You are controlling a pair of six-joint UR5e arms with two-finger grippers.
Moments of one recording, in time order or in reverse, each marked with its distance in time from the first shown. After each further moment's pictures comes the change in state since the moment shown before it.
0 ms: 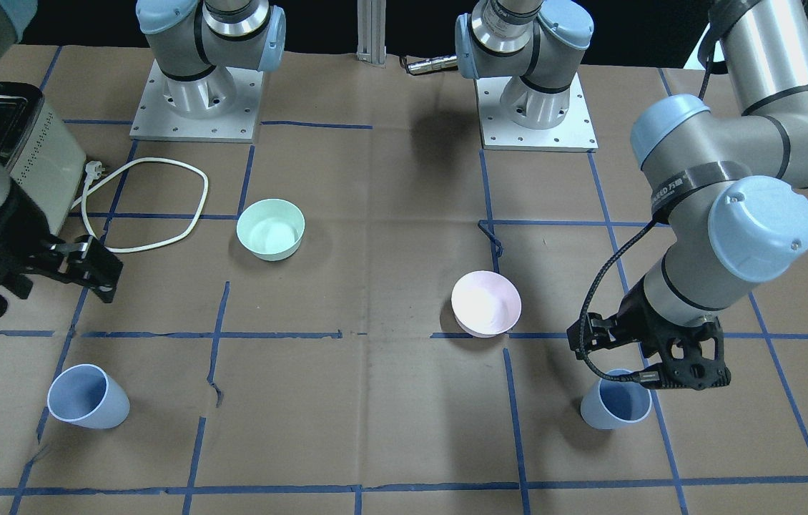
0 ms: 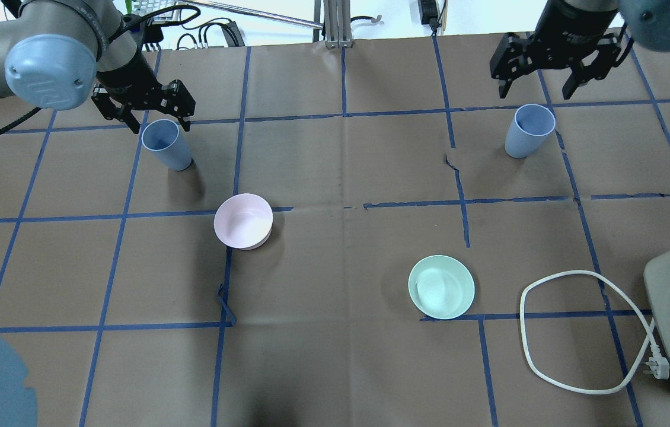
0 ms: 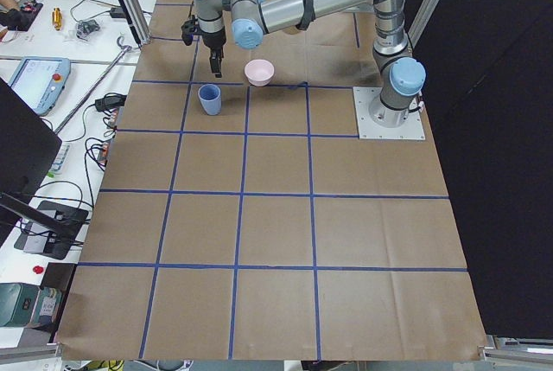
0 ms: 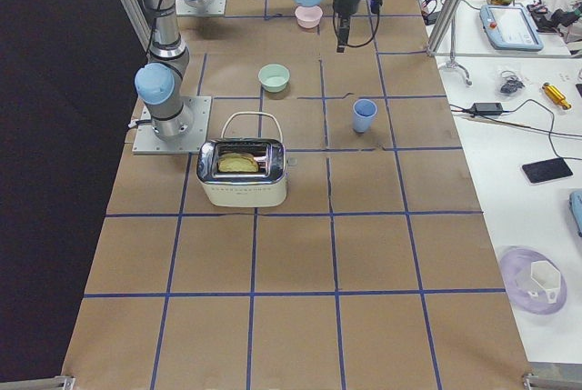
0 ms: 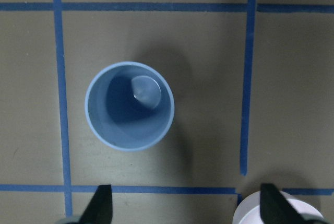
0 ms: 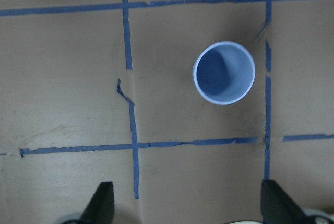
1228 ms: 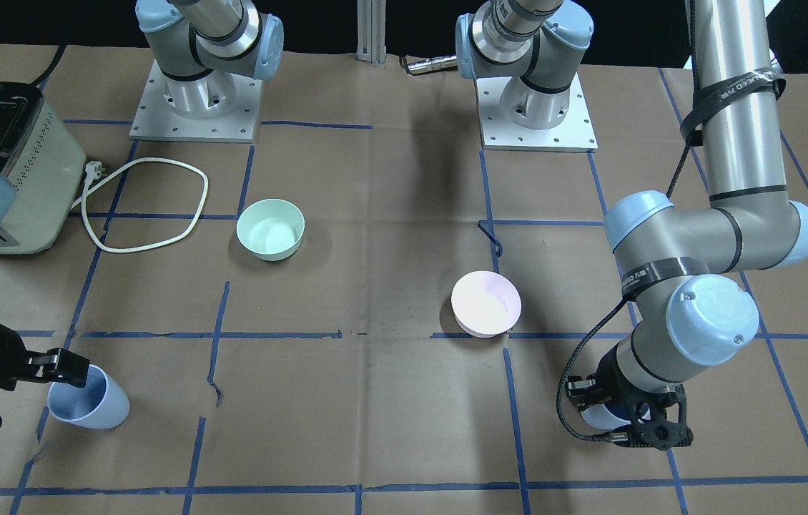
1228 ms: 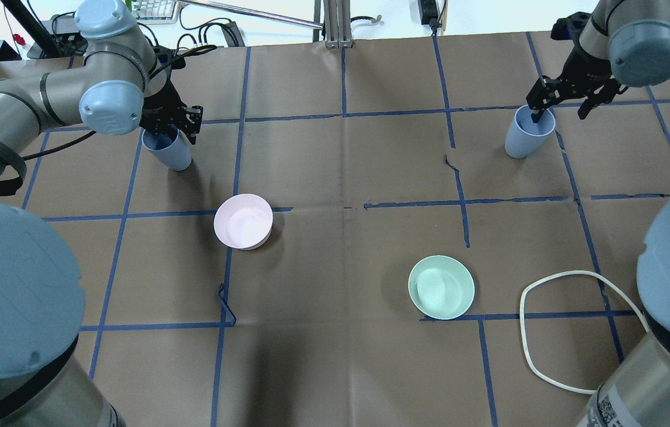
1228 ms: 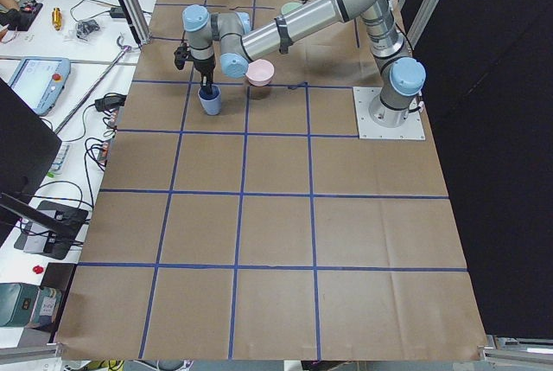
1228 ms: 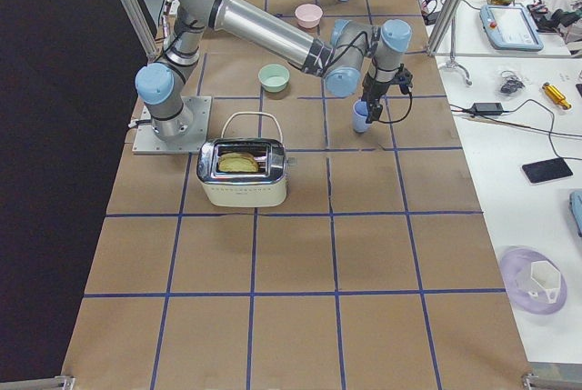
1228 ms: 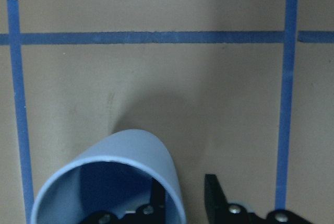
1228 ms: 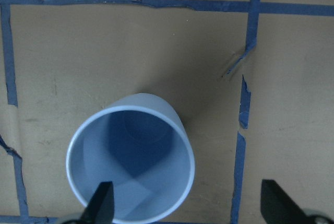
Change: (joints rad) left arm -0.005 -0.149 0.002 0.153 -0.002 0.015; right arm -0.114 0.222 0.129 -0.287 -0.003 -0.175
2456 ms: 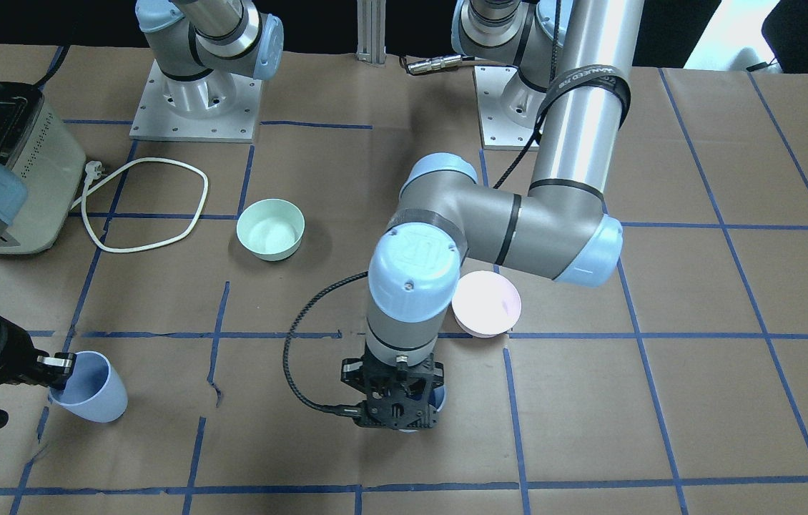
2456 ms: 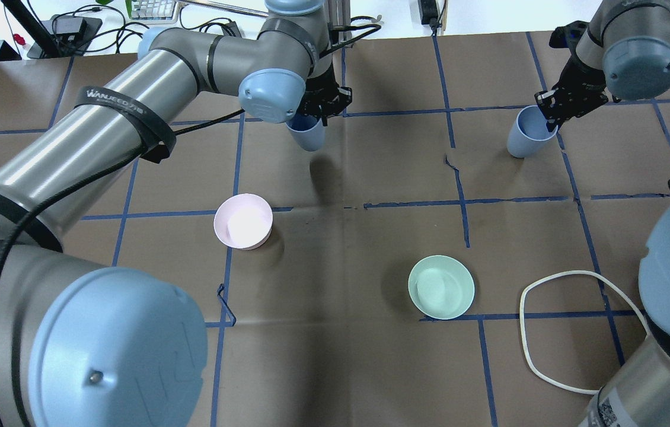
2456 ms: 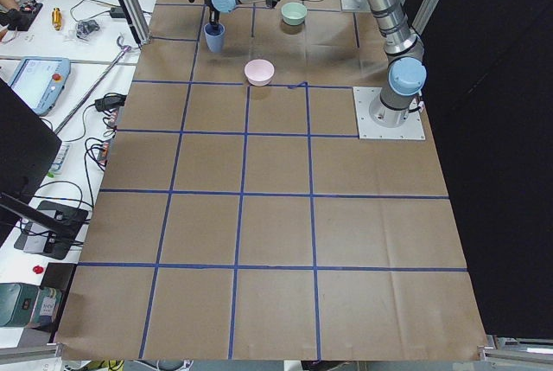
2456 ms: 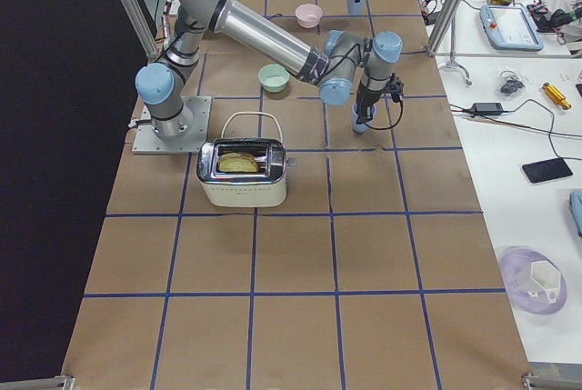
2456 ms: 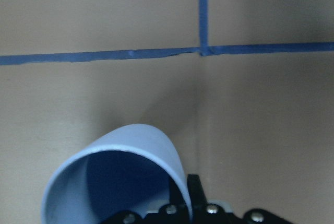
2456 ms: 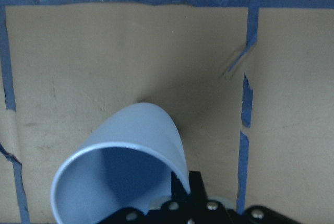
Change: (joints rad) left arm -0.445 -0.100 0.248 -0.058 -0.018 -0.391; right arm 0.003 -0.031 0.004 -0.007 0.002 0.034
